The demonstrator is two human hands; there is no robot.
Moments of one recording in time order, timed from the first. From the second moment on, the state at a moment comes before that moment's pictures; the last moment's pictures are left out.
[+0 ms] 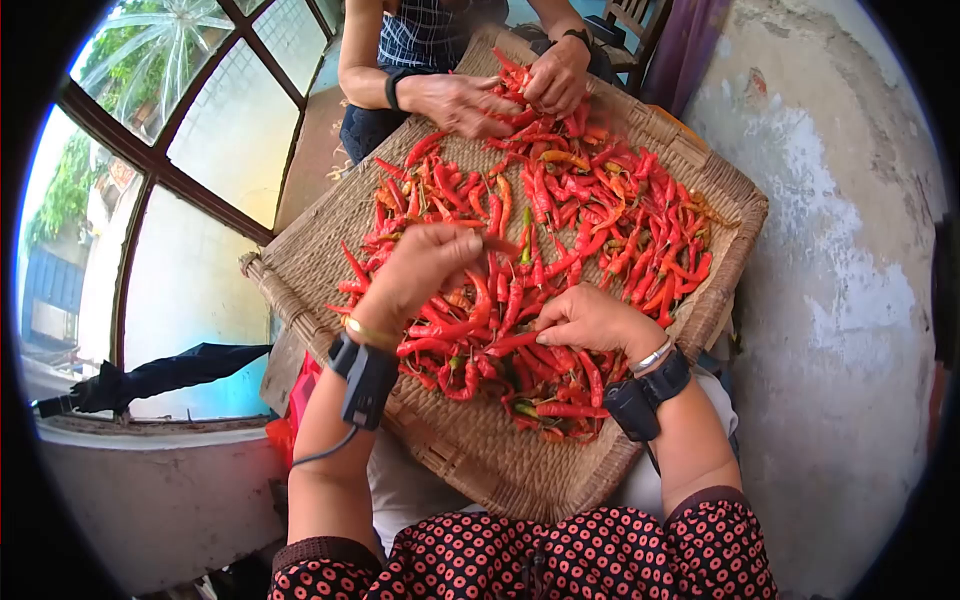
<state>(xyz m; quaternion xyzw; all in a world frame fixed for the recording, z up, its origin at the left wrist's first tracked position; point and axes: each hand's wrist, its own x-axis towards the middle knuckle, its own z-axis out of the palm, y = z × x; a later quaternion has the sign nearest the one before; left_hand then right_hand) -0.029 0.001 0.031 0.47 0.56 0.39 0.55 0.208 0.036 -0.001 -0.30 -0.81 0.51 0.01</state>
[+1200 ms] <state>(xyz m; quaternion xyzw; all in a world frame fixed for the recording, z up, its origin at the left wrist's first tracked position) 0.031 -0.027 -0.022 0.76 0.64 0.00 0.10 0.203 0.038 -0.018 -0.42 -0.64 0.61 0.21</state>
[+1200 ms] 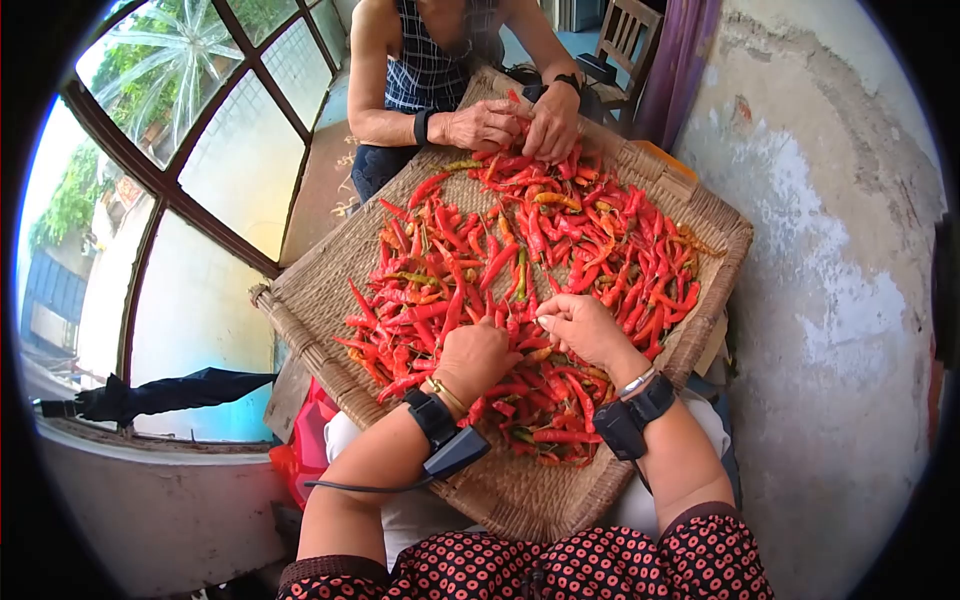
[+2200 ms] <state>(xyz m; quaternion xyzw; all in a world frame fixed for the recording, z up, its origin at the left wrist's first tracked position) 0.008 -0.038 -0.012 0.79 0.59 0.03 0.17 0.204 0.037 -0.027 -0.43 -0.75 0.47 0.16</state>
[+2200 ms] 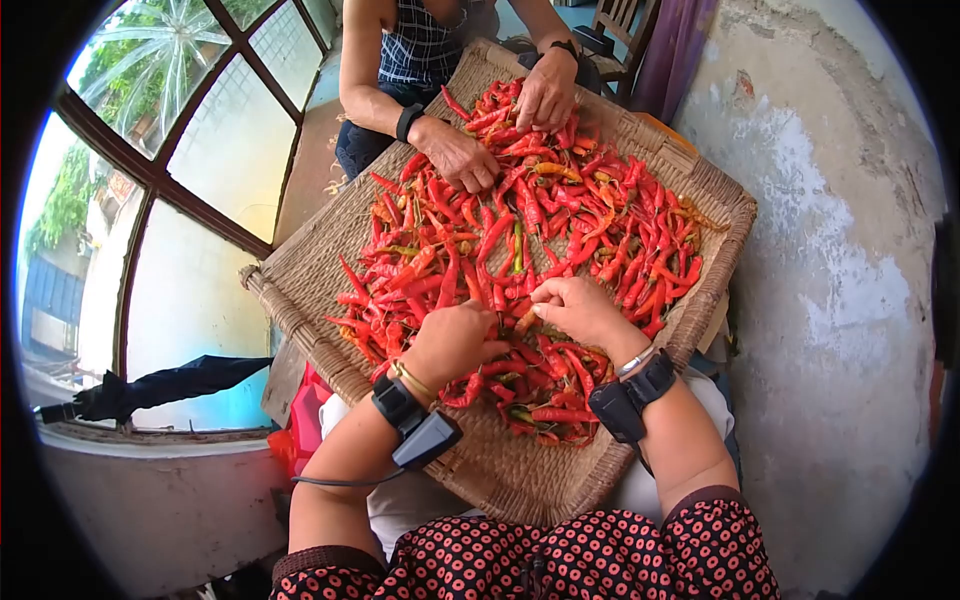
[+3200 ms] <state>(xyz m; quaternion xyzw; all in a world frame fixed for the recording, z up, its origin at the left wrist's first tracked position) -0.013 -0.040 0.005 0.64 0.76 0.08 0.05 0.219 0.039 -0.007 -0.43 -0.86 0.29 0.04</state>
